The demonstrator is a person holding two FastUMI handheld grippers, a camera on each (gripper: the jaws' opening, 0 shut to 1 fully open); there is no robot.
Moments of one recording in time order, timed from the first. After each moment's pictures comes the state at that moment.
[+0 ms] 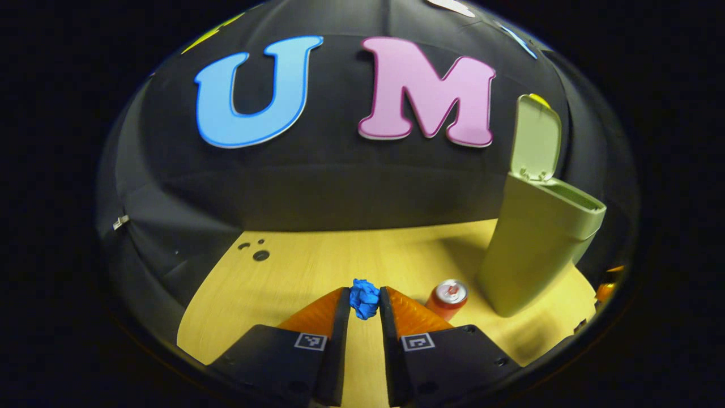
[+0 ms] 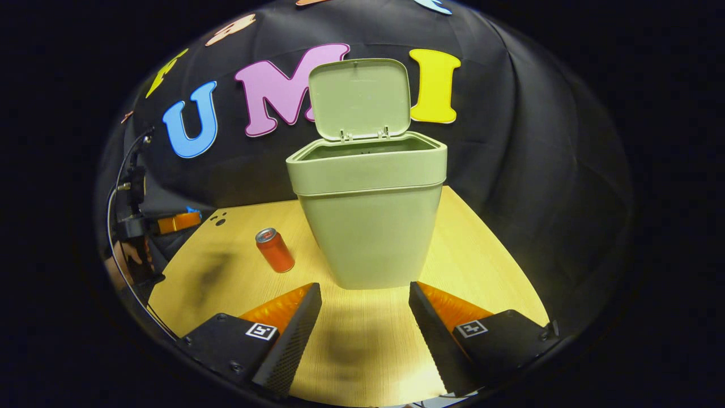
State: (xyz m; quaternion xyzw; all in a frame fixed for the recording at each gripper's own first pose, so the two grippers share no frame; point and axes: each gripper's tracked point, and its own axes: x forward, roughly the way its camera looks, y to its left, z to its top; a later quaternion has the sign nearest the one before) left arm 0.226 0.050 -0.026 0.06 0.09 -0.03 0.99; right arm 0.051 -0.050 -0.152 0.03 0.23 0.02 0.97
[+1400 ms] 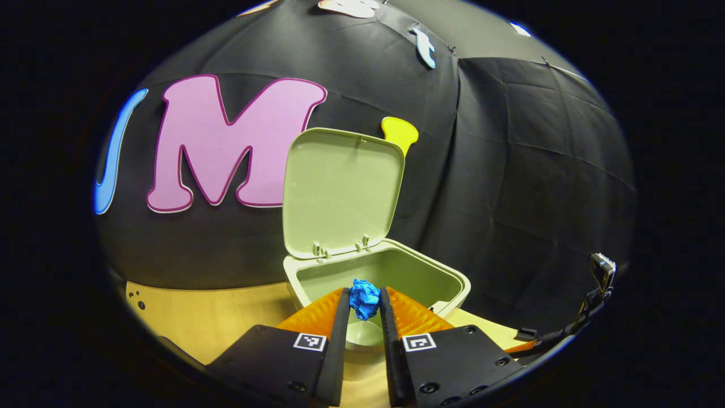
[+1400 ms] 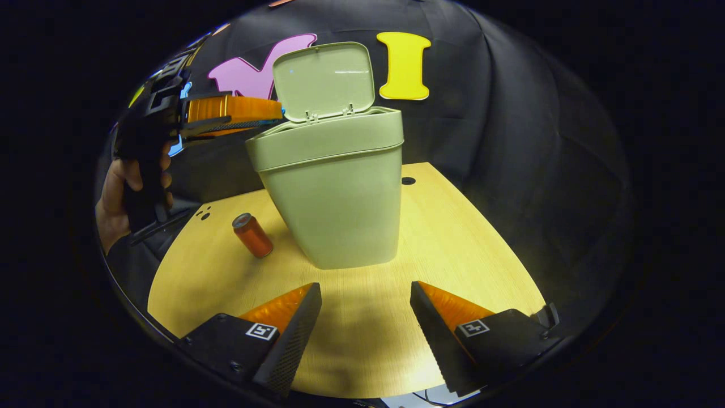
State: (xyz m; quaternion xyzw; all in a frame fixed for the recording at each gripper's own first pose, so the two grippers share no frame) left arm 0.238 -0.257 0.021 0.07 0.06 -0.30 0.95; right arm 0.037 -0.092 -0.183 0.06 0.27 -0.02 0.96
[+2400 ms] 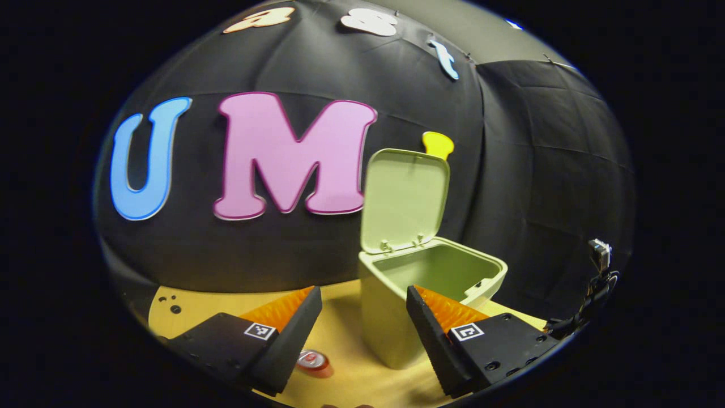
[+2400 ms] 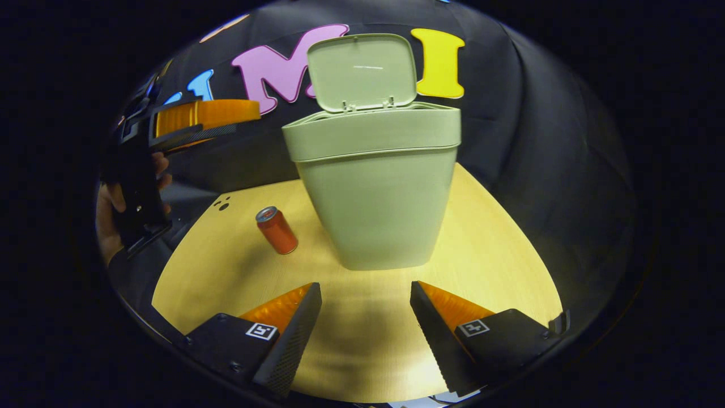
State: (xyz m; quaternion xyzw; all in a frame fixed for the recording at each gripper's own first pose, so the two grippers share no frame) left arm 0.211 -0.119 0.035 0.07 0.01 -0.18 0.98; right arm 0.055 -0.026 -0.193 0.04 0.29 0.05 0.96
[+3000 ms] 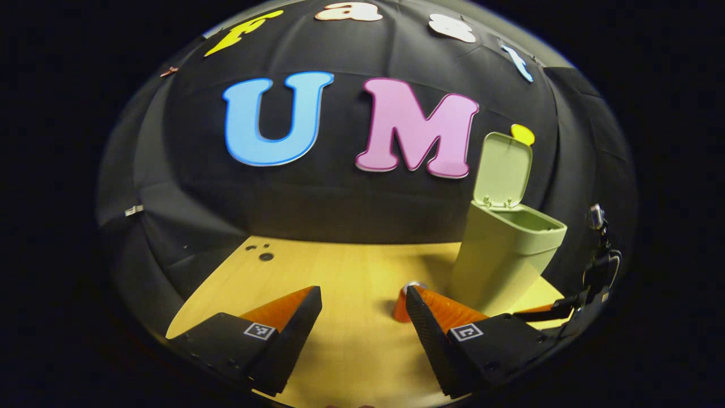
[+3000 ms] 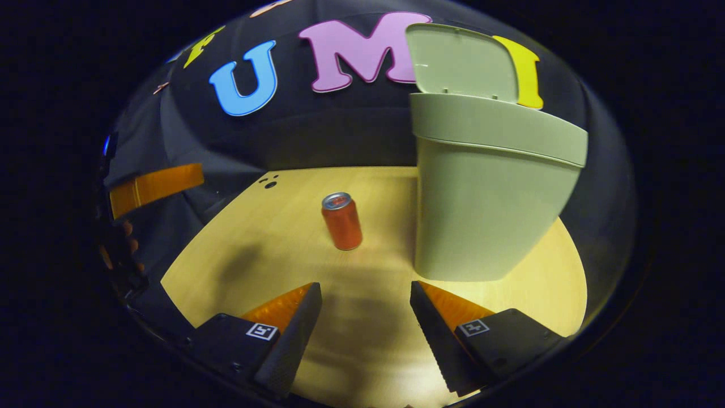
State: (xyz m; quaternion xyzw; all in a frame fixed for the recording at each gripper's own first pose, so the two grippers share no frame) left arm 0.103 0.067 -0.046 0.02 0.07 0.02 1.00; right arm 0.081 0.099 -0.214 0.00 0.29 0.17 0.94
